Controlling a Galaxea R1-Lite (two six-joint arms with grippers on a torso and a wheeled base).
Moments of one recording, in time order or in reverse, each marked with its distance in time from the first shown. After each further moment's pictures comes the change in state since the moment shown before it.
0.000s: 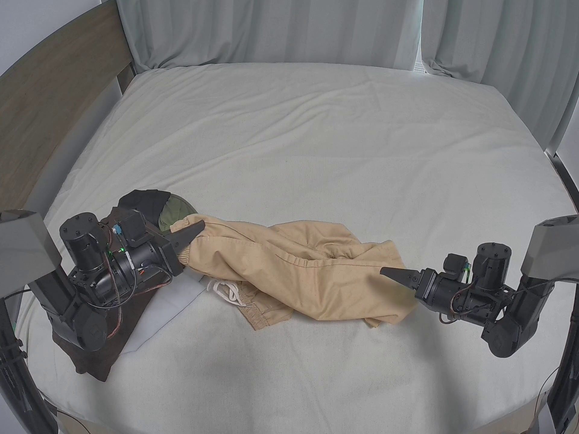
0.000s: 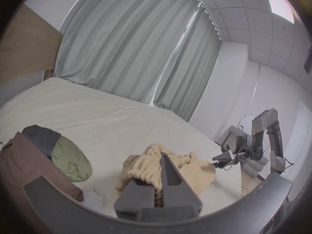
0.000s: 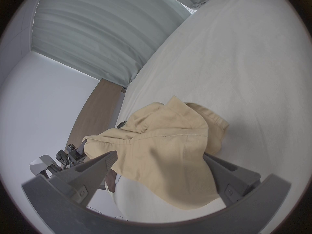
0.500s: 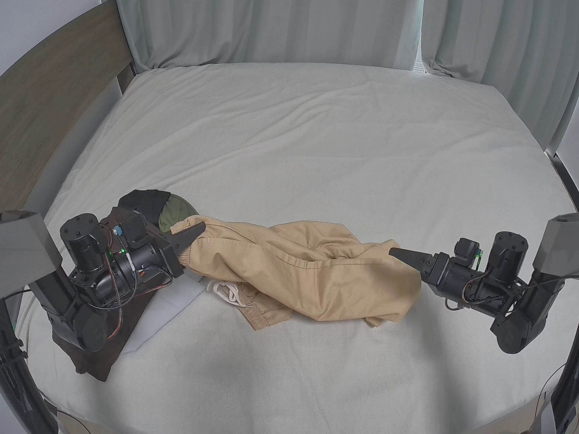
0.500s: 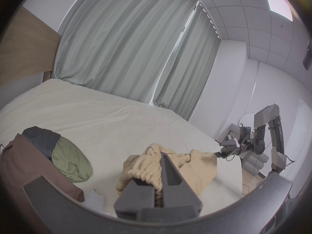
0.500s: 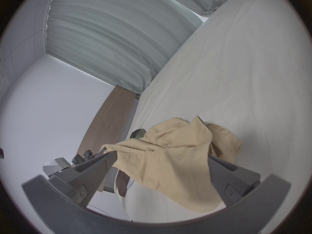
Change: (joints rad) left arm -0.001 0.002 0.004 0.000 -0.003 0.019; right arm -0.023 -0.058 0.015 -0.104 0.068 0.035
